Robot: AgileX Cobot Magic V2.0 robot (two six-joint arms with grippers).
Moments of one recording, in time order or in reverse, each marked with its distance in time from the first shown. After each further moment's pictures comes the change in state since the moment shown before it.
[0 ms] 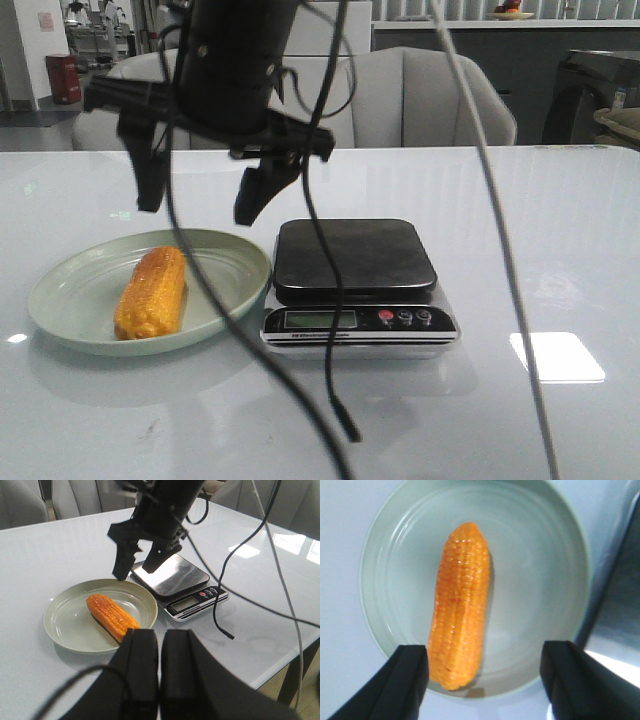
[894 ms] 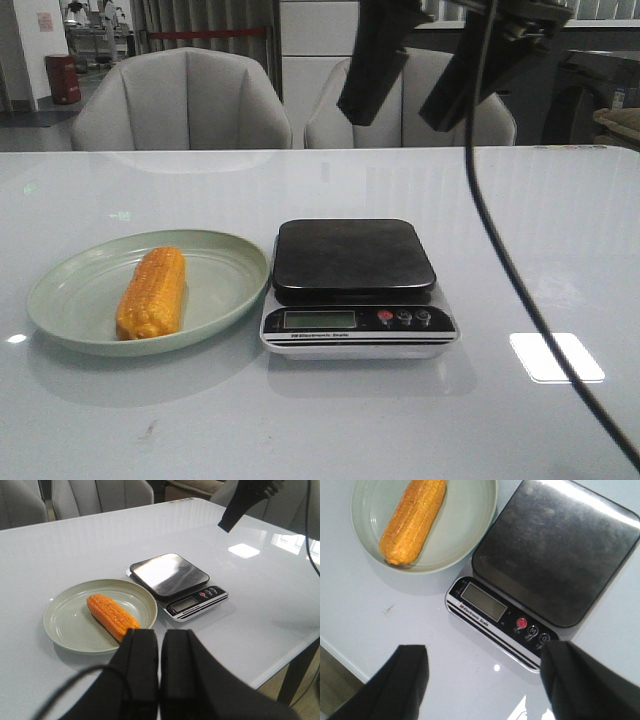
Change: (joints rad) left arm 0.000 0.000 0.000 0.000 0.000 0.000; right arm -0.241 -0.601 0.607 0.202 -0.070 -0.658
